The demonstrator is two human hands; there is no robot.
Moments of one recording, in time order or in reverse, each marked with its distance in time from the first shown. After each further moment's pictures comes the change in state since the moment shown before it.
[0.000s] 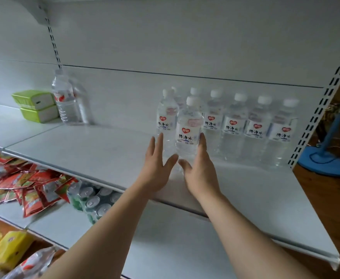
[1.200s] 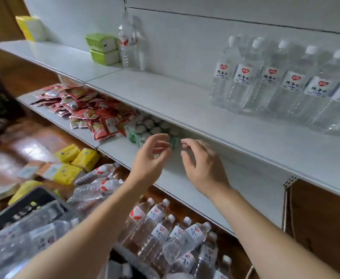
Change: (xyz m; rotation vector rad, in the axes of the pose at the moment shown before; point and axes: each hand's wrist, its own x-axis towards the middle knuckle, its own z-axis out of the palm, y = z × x) left_hand -0.203 -0.035 -0.093 -0.262 0.216 -0.190; right_hand -0.160 -0.063 0.029 -0.023 -0.200 -0.464
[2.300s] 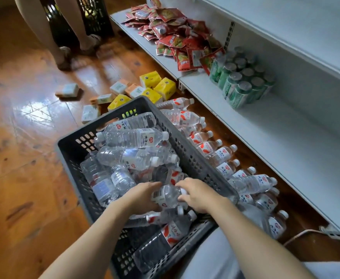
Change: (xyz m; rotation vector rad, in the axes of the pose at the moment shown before) left_hand -0.296 -0.173 -0.181 0.736 -0.571 -0.621; right_hand -0.205 -0.139 0.164 0.042 -1.370 0.120
